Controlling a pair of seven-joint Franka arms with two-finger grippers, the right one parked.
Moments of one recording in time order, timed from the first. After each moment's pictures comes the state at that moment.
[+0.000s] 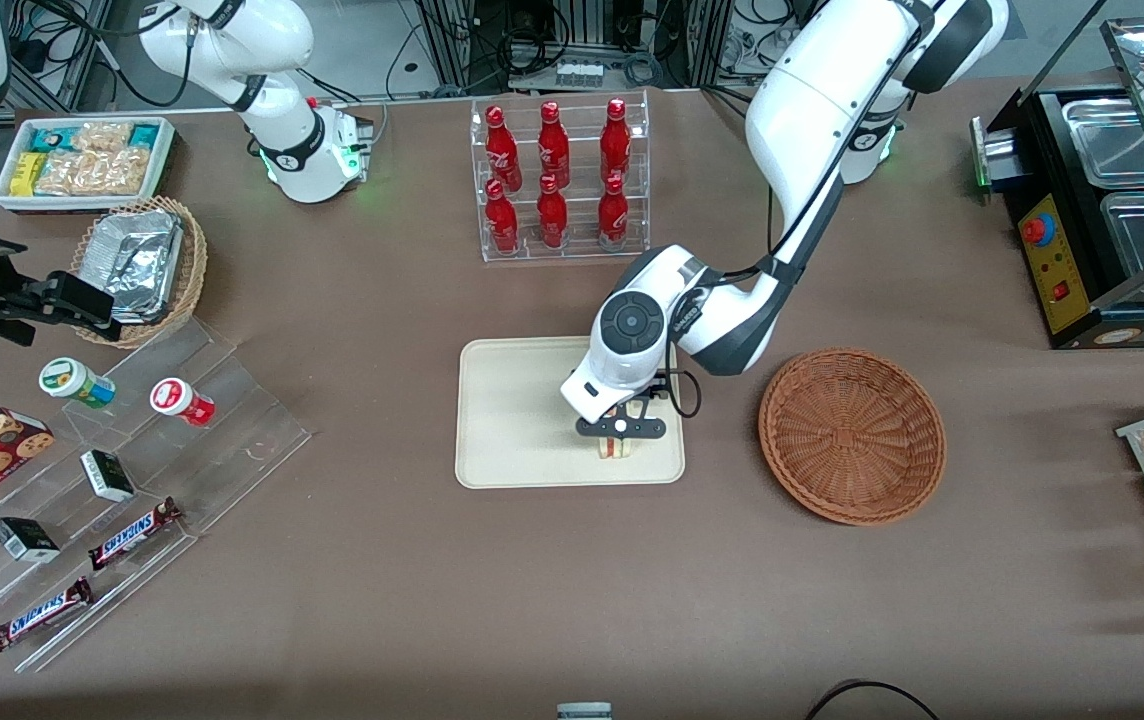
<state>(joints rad) -0.56 0.71 -0.17 -1.50 0.04 2.16 -0.68</state>
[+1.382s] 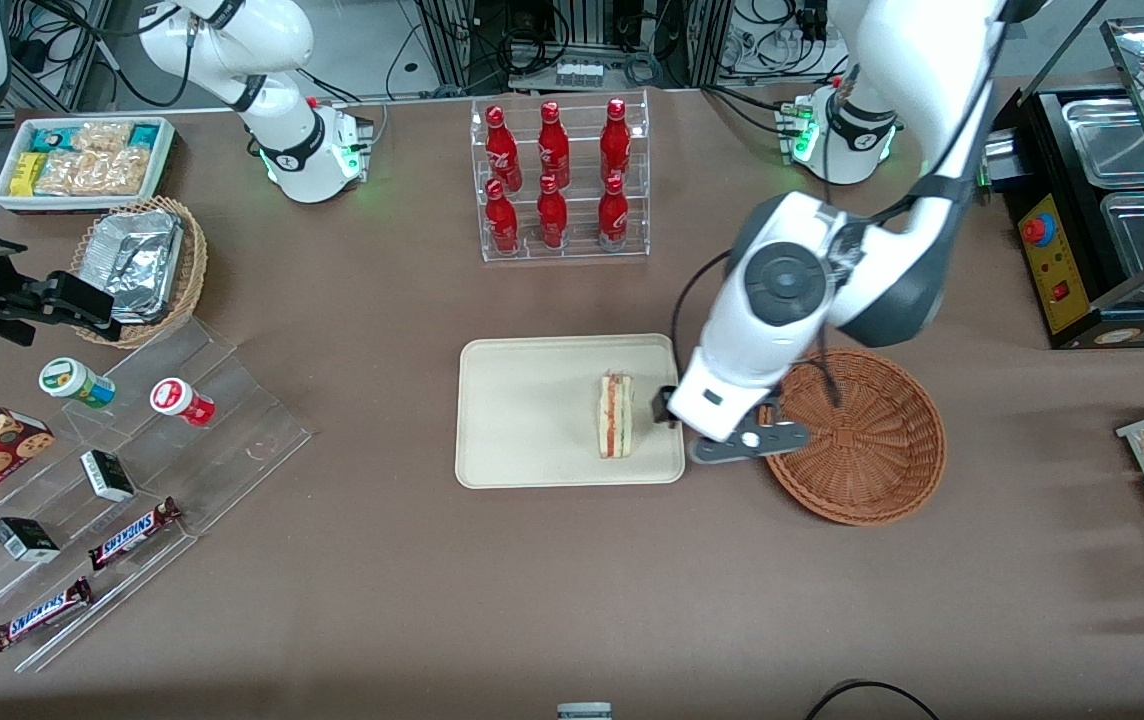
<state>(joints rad) -0.39 0.46 -0.13 -1.46 0.04 1.96 -0.69</state>
